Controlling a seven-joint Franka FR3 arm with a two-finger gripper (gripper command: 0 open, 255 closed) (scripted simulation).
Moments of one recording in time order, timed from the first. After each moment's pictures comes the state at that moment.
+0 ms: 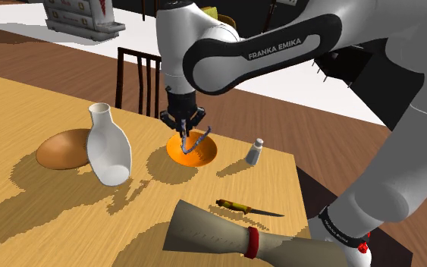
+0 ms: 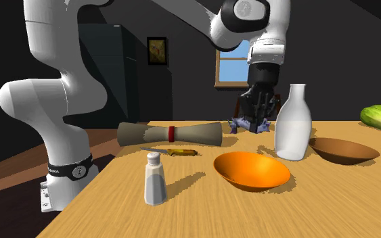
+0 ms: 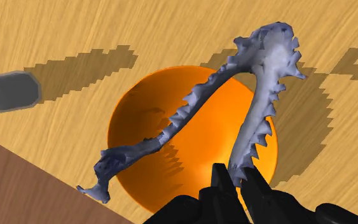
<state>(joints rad) -0.08 0.17 0.71 -1.91 -0.25 1.94 1.18</state>
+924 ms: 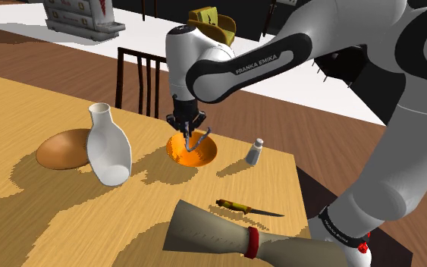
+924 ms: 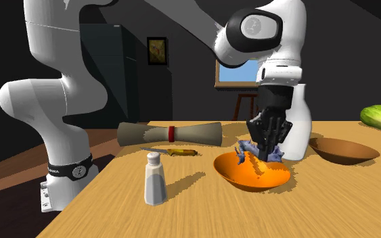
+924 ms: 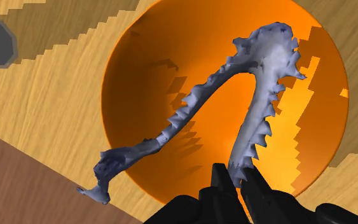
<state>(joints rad) -0.12 0.27 0.65 -1.93 -0.33 2.05 1.14</state>
